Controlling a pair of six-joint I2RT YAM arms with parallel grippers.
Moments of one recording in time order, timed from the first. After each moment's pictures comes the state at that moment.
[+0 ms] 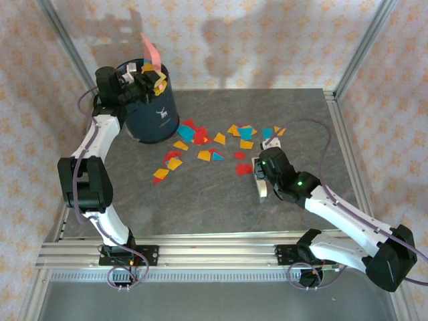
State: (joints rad) left arm 0.11 1.75 1.45 0.21 0.93 -1.45; right arm 0.69 1.02 0.78 -0.47 0.37 0.37
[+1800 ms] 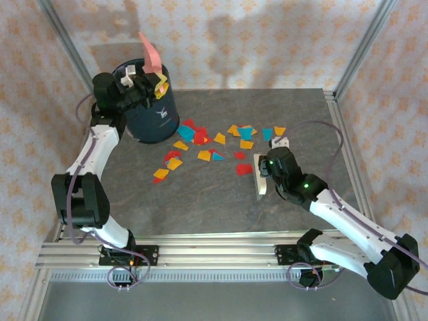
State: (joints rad) left arm 0.08 1.57 1.35 0.15 0.90 -1.41; right arm 0.63 0.95 0.75 -0.43 0.34 0.44
